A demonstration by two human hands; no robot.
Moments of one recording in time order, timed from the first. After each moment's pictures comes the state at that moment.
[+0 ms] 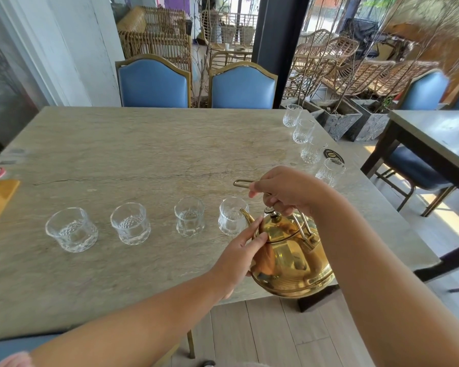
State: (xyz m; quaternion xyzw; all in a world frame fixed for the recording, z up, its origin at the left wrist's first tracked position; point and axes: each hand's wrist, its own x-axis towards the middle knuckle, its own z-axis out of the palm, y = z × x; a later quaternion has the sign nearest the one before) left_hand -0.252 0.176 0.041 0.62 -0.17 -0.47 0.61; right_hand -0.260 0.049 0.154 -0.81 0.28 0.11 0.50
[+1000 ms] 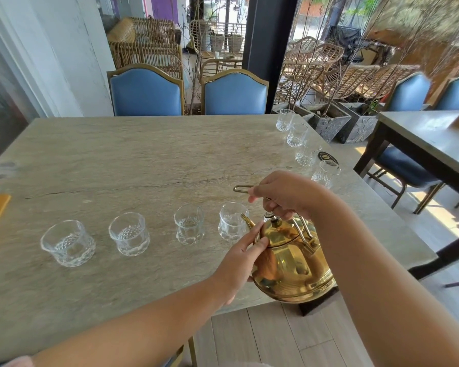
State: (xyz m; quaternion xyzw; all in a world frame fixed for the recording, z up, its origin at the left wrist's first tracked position) left_hand -0.244 0.180 0.037 0.61 -0.19 -0.47 0.61; right_hand -0.255 0.054 0.150 -0.82 0.29 0.11 0.48
